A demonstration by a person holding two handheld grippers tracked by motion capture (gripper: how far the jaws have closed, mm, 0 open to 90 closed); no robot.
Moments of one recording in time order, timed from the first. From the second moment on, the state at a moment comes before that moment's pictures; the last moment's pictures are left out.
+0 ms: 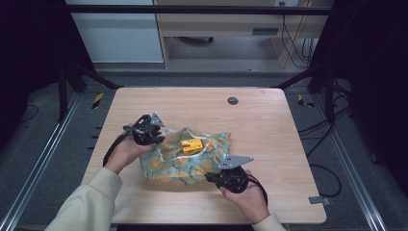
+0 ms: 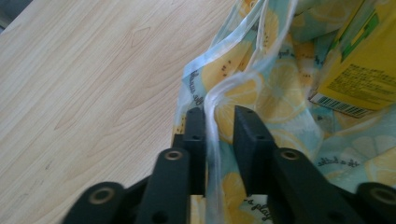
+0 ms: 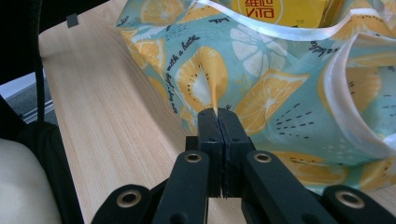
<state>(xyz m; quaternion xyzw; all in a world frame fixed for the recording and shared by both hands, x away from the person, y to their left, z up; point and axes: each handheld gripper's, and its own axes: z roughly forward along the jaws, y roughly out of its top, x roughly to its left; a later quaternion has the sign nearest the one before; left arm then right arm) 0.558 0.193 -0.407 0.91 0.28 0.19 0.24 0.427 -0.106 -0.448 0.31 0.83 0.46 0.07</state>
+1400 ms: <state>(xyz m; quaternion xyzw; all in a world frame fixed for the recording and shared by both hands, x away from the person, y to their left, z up) 0.440 0.209 -0.382 0.90 0.19 0.10 0.37 0.430 -0.107 -0.459 0.33 0.85 0.38 0.11</state>
